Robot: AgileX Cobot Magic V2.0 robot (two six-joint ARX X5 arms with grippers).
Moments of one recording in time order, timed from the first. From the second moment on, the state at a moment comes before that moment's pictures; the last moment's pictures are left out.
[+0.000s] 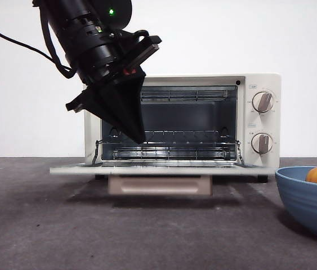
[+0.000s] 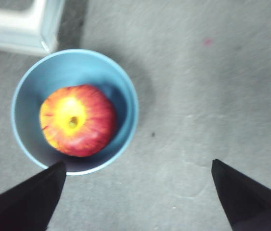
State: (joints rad) left arm -0.62 1.72 1.34 -0.75 0.35 0.00; right arm 0.28 0.77 0.81 -1.08 0.02 0.21
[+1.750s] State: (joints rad) left arm -0.28 0.67 0.79 -0.62 0.47 -0.15; right arm 0.12 1.38 0.76 -0.74 -0.22 0.12
